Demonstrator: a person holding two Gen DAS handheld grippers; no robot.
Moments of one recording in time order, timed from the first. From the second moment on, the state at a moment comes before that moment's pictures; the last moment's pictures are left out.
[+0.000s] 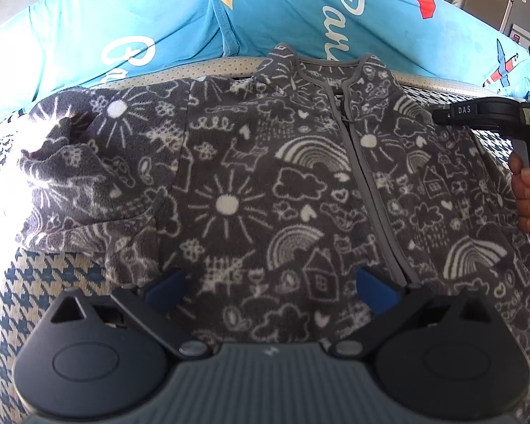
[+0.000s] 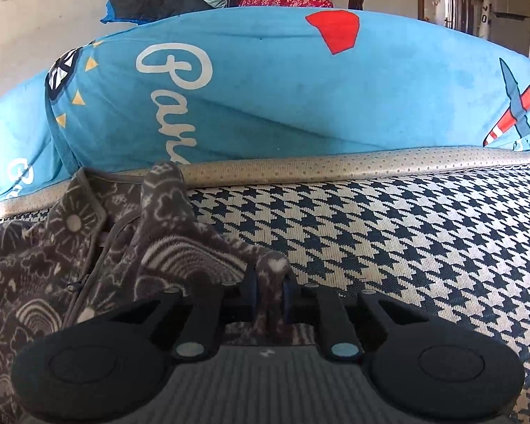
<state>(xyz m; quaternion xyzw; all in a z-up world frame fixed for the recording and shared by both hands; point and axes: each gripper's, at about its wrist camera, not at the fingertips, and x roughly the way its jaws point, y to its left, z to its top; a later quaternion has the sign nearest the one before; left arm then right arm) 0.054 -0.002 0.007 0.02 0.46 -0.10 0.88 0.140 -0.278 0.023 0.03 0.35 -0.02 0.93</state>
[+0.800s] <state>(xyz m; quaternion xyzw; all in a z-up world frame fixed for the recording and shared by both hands) 0.061 0.015 0.010 0.05 0.44 -0.06 0.89 0.179 -0.276 0.017 0.10 0.30 -0.13 0.94</state>
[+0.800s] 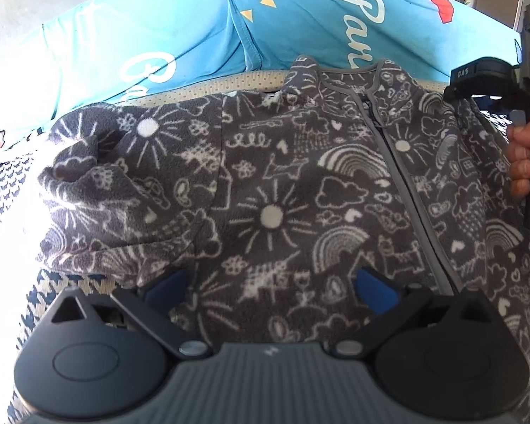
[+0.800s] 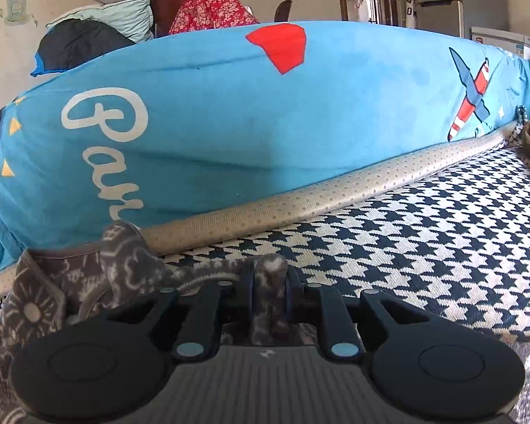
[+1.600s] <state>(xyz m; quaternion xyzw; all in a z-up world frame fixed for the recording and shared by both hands) 0.058 0.023 0.017 0.02 0.43 -0.05 0.90 0.086 -0.358 0.050 0.06 0.33 -0.17 0.93</state>
